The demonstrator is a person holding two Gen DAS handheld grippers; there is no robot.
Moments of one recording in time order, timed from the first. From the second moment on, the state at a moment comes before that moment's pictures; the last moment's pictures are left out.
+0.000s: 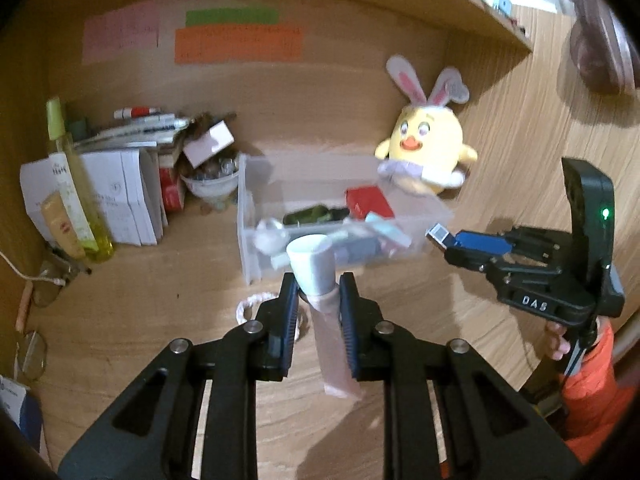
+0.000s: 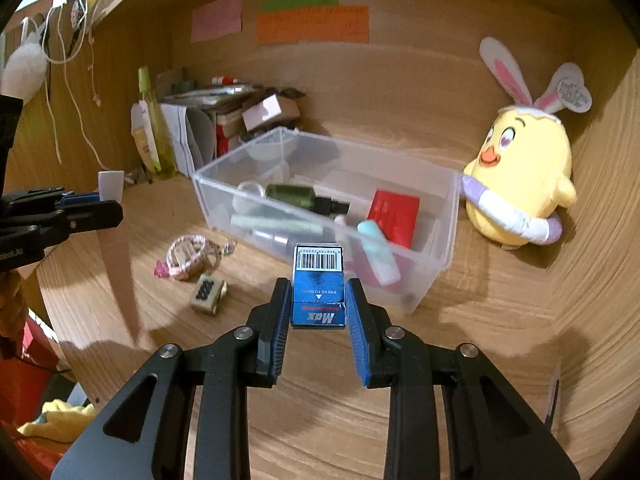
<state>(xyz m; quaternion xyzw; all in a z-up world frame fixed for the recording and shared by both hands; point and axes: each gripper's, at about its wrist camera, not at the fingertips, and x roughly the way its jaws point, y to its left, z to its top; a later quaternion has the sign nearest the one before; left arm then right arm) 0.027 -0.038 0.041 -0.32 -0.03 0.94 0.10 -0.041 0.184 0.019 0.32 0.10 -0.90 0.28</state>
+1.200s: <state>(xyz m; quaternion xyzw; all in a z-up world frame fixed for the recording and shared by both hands) -0.044 -0.008 0.112 -0.21 -0.07 0.97 0.11 -0.093 0.182 0.061 0.28 0.09 -0.92 0.27</state>
